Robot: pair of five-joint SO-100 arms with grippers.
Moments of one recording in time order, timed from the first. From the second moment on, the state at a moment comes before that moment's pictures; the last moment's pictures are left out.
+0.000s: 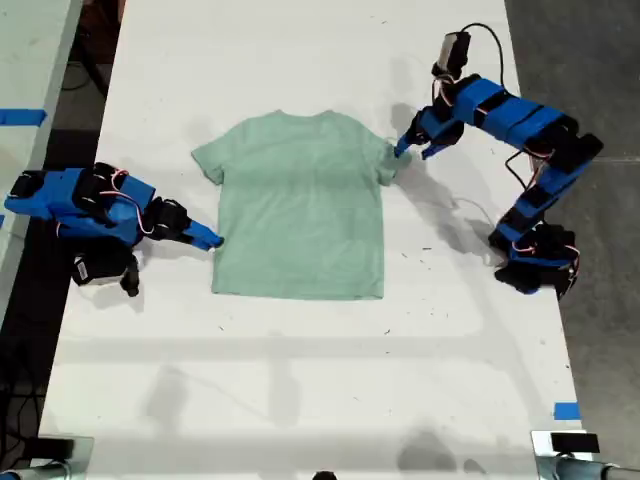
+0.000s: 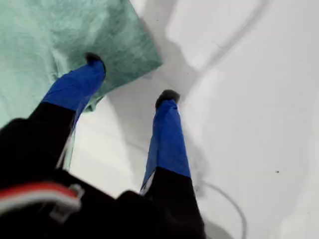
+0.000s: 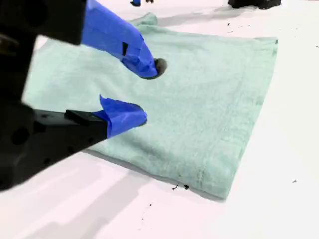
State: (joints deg) arm 0 1.8 206.2 181.0 63.3 -1.8; arm 1 56.9 90.8 94.4 71.6 -45.7
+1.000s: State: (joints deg) arm 0 1.8 206.2 181.0 63.3 -1.8; arm 1 23.9 82.3 66.4 63.2 -49.2
